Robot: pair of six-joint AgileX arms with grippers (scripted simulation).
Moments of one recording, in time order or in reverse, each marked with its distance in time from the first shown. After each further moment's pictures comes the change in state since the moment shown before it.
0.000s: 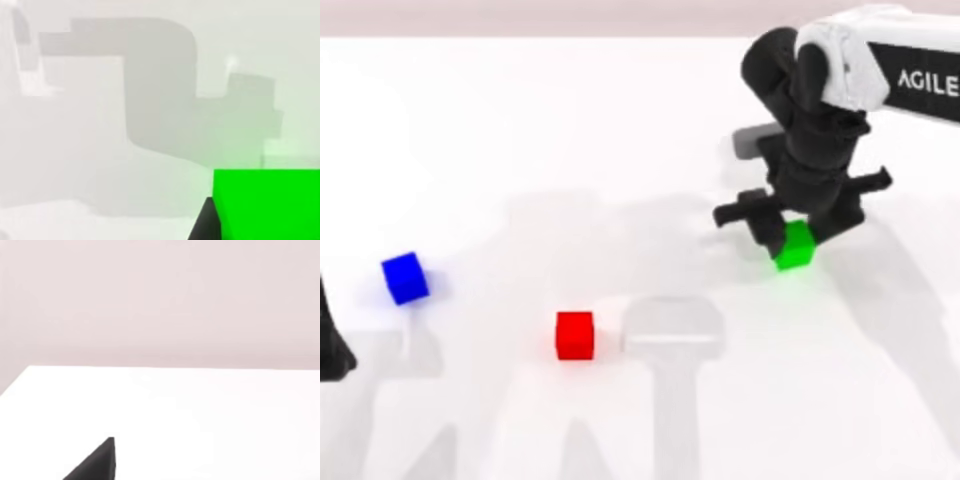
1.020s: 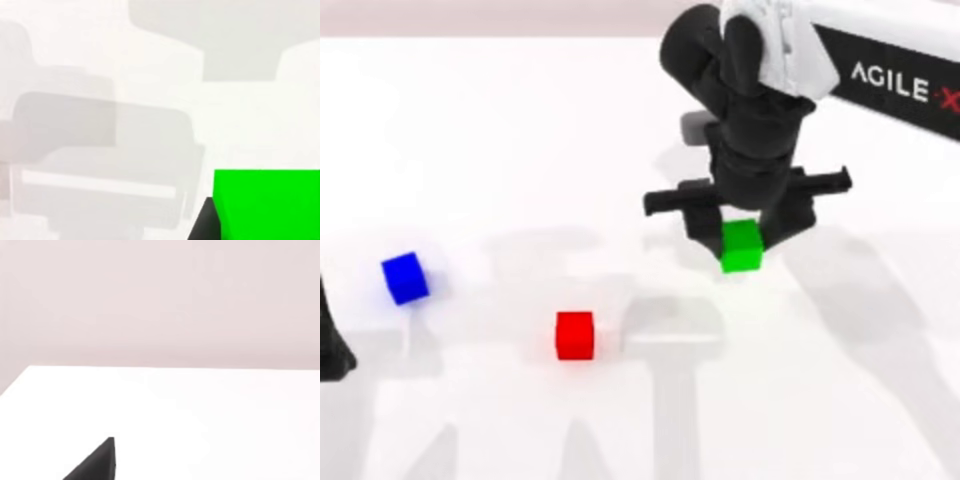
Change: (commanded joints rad) left arm 0.000 0.000 0.000 0.000 0.000 0.000; right arm 0.173 -0.058 0.126 -0.200 0.003 0.298
